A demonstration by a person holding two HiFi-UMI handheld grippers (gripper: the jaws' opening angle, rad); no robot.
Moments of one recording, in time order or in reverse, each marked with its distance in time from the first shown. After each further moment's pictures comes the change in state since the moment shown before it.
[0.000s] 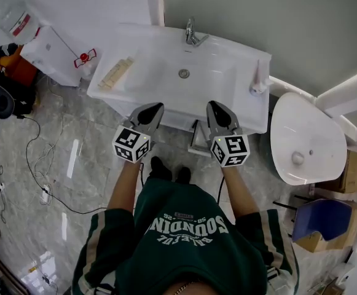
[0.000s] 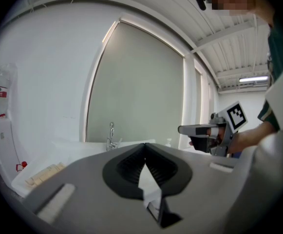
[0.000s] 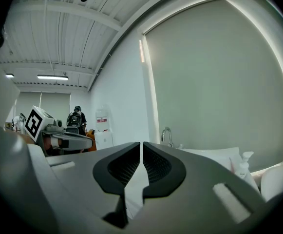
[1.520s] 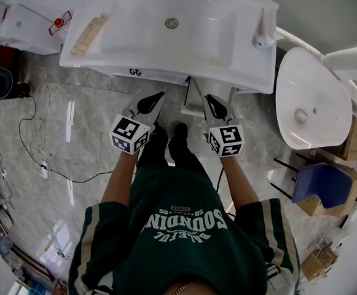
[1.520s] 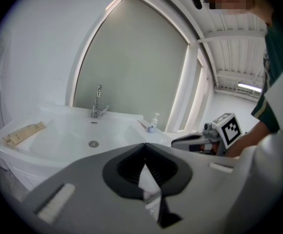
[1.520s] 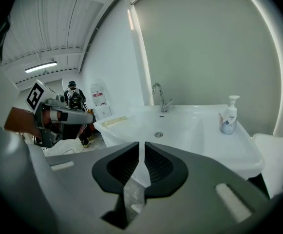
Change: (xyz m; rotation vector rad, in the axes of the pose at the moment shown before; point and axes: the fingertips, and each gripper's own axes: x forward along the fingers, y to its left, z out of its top) left arm 0.028 -0.059 -0.126 -0.122 0.218 -0.125; right arm -0.050 -0.026 -0.182 0.082 0.330 -0.038
